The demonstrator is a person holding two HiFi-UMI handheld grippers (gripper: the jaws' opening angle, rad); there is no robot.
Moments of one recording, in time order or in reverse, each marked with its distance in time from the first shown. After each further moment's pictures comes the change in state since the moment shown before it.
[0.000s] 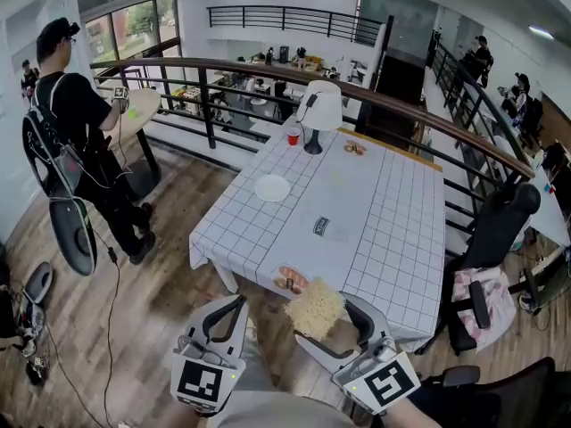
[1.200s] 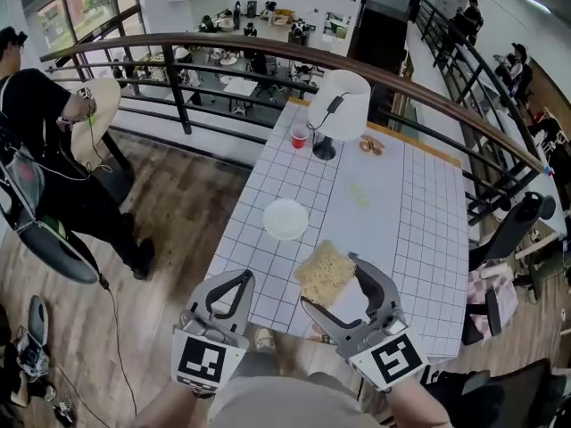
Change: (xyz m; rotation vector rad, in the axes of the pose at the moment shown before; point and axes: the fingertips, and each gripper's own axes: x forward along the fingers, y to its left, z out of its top) left arm 0.238 0.249 -0.025 -0.031 0.068 -0.204; right arm 0.301 -0.173 0.015 0.013 0.118 -0.163
